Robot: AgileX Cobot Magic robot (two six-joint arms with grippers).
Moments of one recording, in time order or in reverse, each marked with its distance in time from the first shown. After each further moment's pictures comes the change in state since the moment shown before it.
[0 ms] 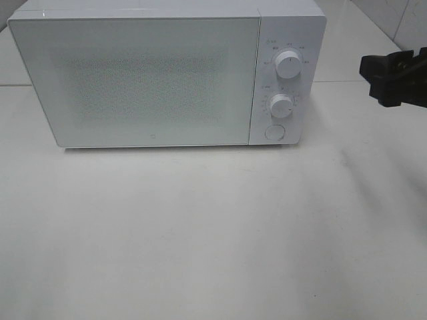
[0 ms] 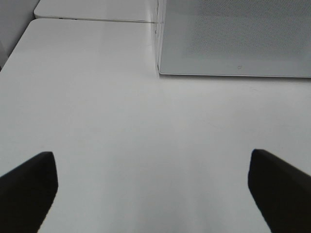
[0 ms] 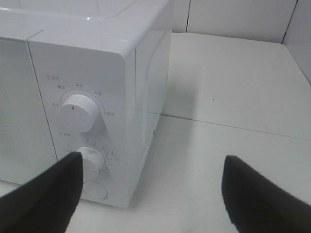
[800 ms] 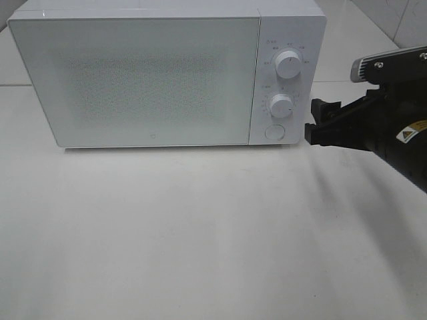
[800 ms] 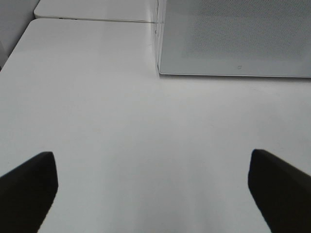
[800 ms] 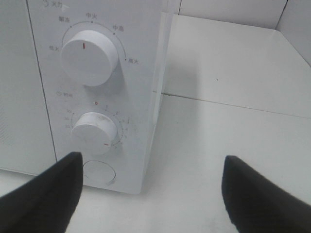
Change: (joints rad) left arm 0.000 0.000 0.000 0.000 0.000 0.000; right arm 0.311 0.400 0.051 0.583 -0.489 -0.386
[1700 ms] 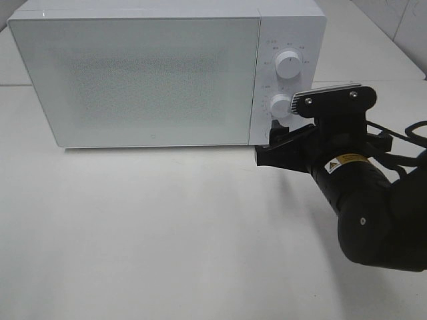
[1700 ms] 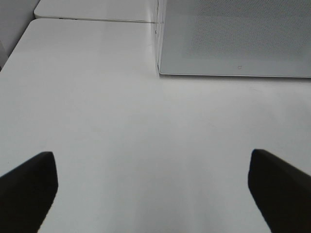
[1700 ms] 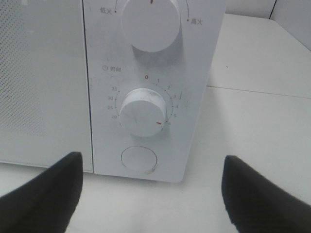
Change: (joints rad) left arm 0.000 0.000 0.000 0.000 0.000 0.000; right arm 0.281 0.260 -0.095 0.329 -0.243 -0.008
